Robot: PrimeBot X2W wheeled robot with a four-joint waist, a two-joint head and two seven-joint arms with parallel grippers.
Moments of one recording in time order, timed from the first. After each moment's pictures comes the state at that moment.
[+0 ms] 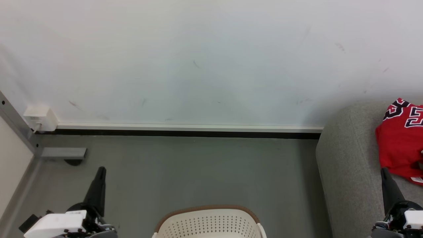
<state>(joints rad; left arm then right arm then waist) -0.10 0.05 0.12 0.11 -1.61 -0.01 0.11 -0.14 -0.36 0.28 0.18 1.96 0.13 -0.21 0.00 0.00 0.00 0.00</state>
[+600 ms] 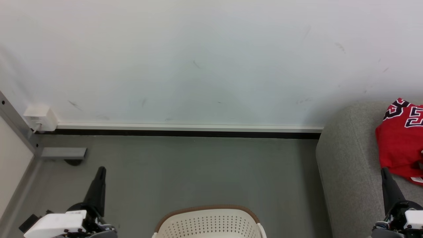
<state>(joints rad) -0.10 0.05 0.12 0.11 -1.61 -0.01 0.11 -0.14 -0.38 0.31 0.16 1.99 0.13 -0.23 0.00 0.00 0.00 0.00</state>
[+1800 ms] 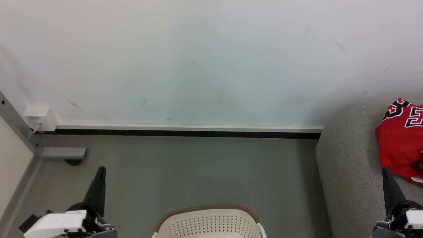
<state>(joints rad) -0.10 0.05 0.12 0.11 -1.61 -0.01 0.11 -0.14 -0.41 0.34 0.15 2.01 0.13 -0.25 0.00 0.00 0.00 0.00</state>
